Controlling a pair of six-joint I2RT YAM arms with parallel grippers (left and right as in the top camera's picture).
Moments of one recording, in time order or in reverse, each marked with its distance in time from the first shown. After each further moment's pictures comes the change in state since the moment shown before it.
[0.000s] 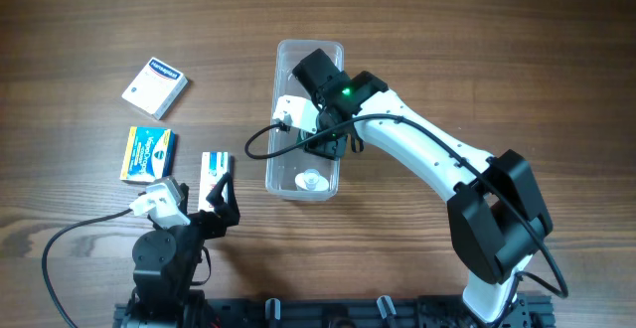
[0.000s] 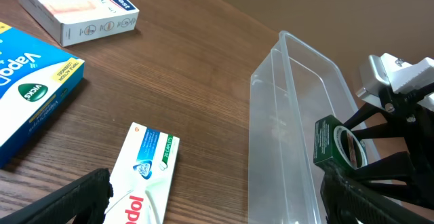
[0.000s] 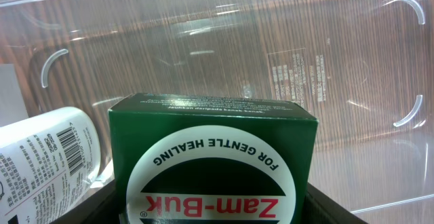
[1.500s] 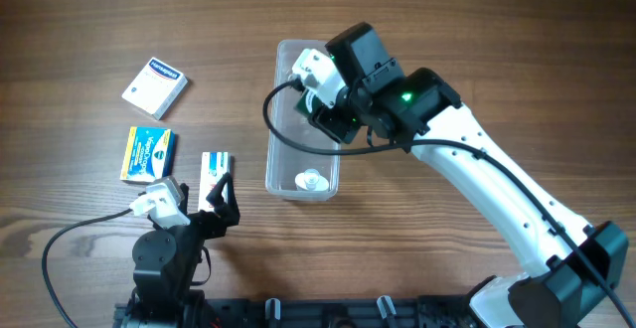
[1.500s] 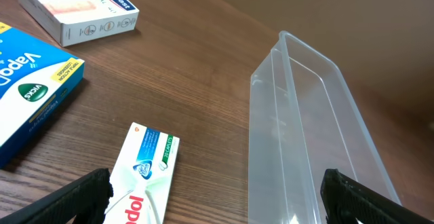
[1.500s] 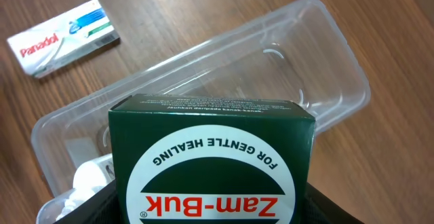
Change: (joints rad) left arm 0.000 0.000 0.000 0.000 0.000 0.000; right arm -0.023 -0.301 0.041 -0.035 -0.026 0.281
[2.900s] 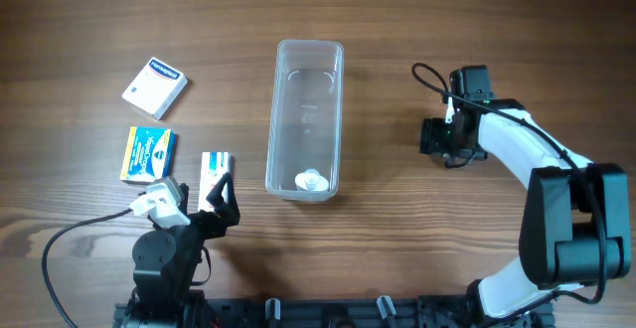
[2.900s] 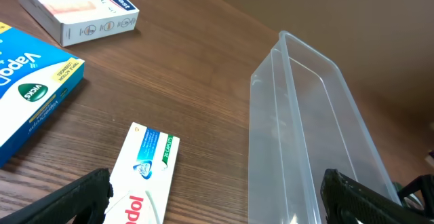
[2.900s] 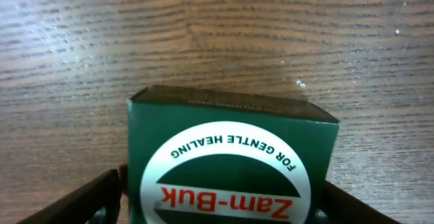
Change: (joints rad) left arm 0.000 0.000 0.000 0.000 0.000 0.000; right arm -0.588 0.125 -0.565 0.304 0.126 0.574
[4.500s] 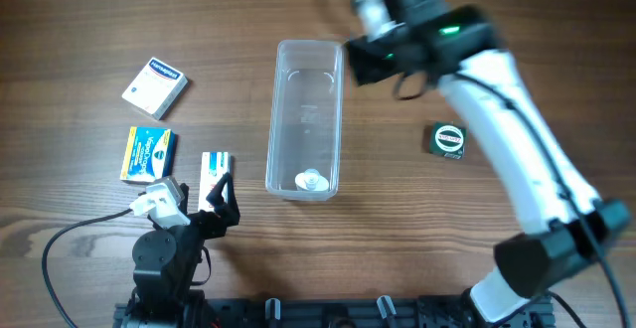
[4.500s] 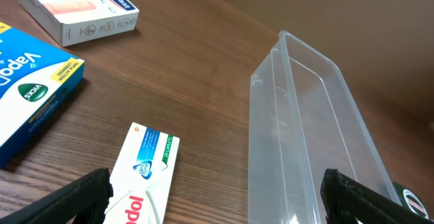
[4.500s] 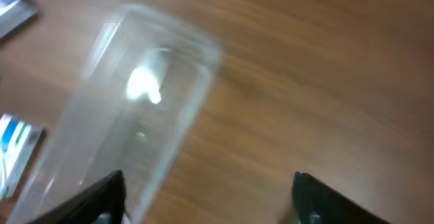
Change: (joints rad) left arm 0.000 0.000 0.000 0.000 0.000 0.000; right arm 0.317 0.007 0.898 -0.560 -0.038 -0.108
